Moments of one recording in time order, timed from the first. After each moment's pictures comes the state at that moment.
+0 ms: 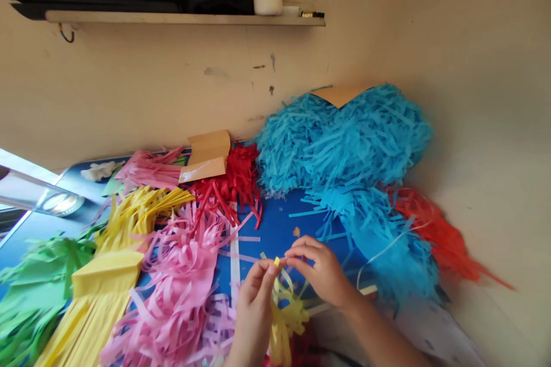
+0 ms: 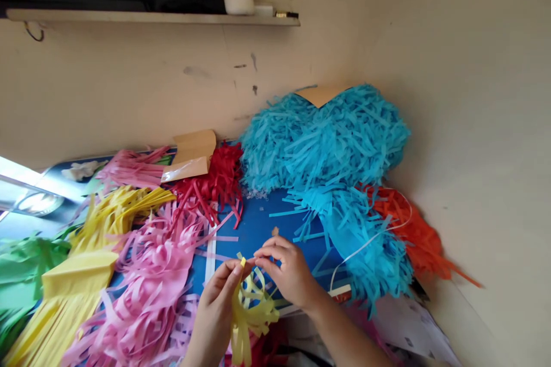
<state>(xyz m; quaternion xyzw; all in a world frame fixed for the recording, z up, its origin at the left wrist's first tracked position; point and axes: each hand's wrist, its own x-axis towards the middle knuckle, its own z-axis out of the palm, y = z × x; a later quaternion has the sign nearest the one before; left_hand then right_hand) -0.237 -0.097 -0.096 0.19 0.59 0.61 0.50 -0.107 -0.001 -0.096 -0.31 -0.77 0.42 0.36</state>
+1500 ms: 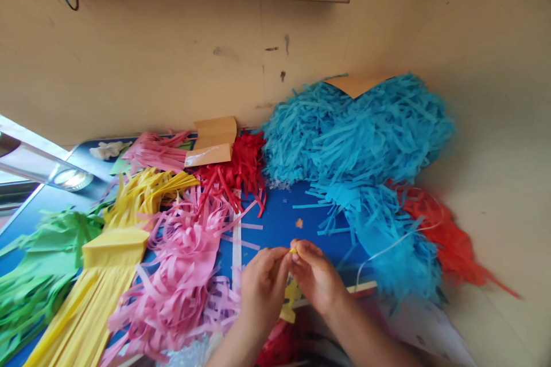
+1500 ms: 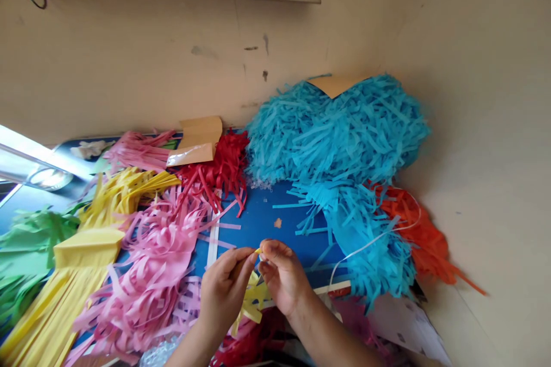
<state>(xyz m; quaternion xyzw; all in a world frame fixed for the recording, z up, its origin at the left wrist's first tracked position) -0.236 -0.087 -0.080 0.53 0.68 0.48 0.17 -0.126 -0.030 -0.112 -0.35 -0.12 0.85 0.38</state>
